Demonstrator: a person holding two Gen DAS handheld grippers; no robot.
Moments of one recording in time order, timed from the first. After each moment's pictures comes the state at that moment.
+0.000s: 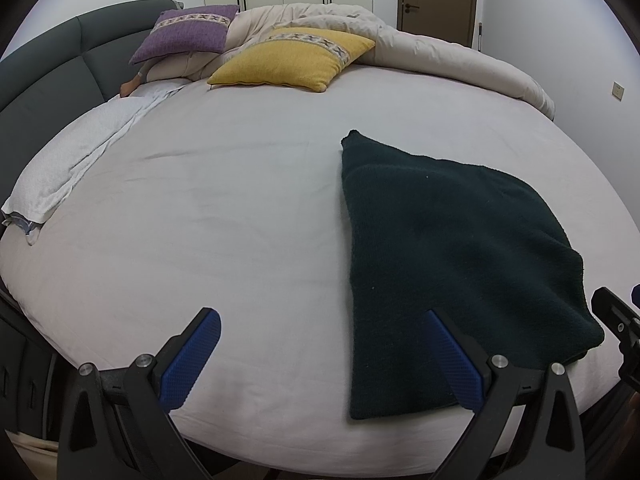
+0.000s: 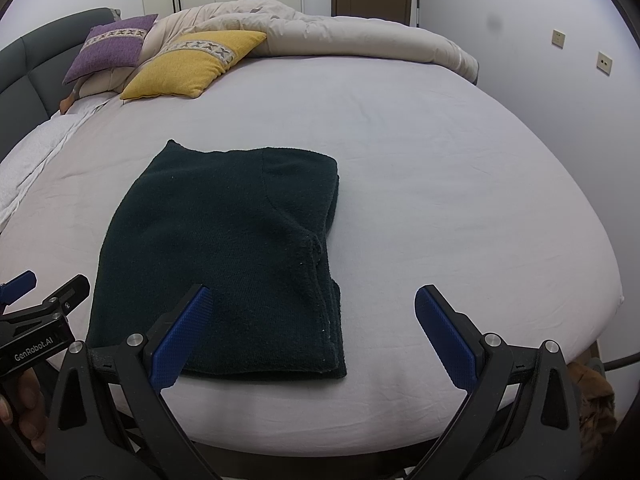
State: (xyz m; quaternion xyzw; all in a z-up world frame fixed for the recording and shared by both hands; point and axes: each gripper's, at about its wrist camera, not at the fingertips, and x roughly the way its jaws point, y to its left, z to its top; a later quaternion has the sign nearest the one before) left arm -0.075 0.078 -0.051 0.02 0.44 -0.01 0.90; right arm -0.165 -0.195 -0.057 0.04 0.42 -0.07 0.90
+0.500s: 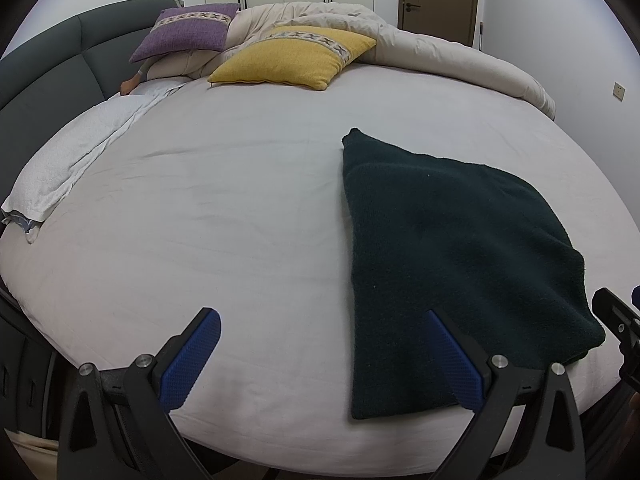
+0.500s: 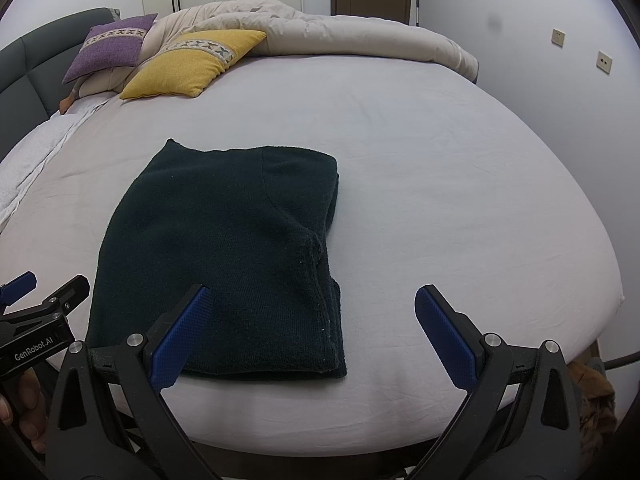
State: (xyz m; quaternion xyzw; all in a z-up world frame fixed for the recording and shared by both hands) left arm -0.074 0.081 -0.052 0.02 0.44 -0.01 0.90; right arm -0.164 -0.195 -0.057 0.04 0.42 -0.07 0.90
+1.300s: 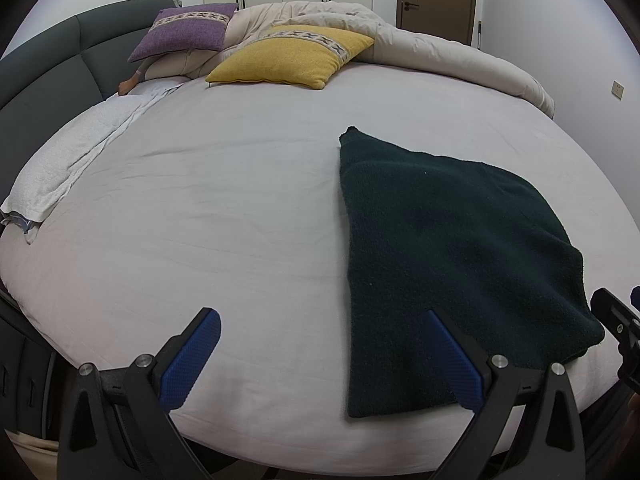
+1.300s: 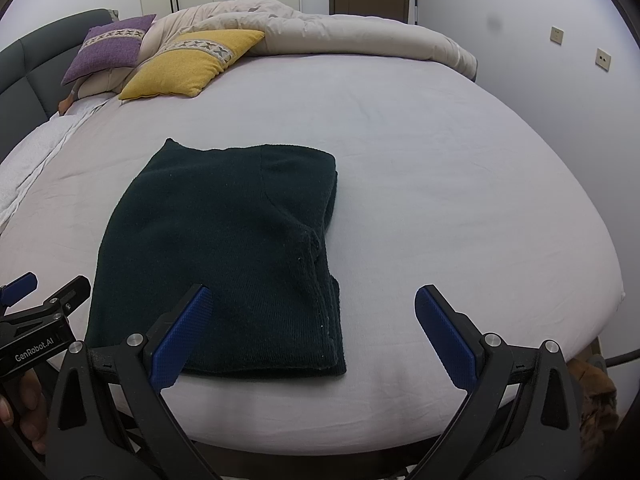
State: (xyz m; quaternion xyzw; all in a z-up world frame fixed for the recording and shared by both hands) left arm -0.073 0.082 -0.053 0.02 0.44 -0.01 0.90; right arm -0.164 -0.197 -0.059 0.04 0.42 -0.07 0.90
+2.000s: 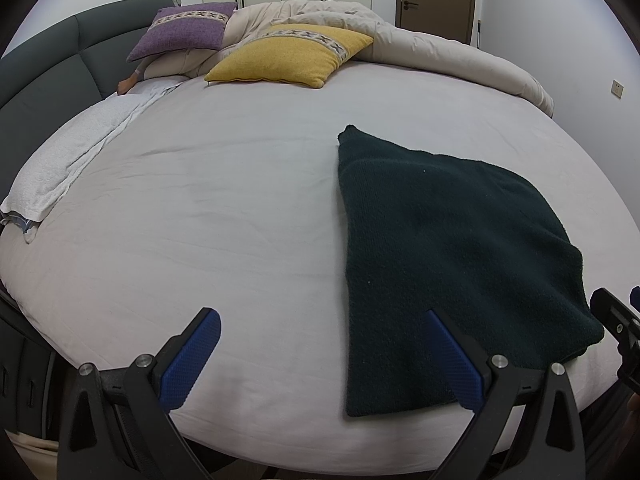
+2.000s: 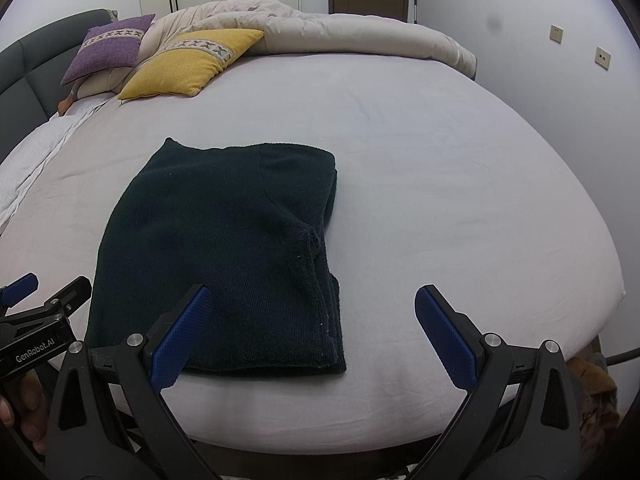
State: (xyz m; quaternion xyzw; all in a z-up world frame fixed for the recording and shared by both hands) left arm -0.073 0.079 -0.054 0.02 0.44 -0.01 0.90; right arm -0.165 -0.197 -0.062 0.04 0.42 -0.08 0.90
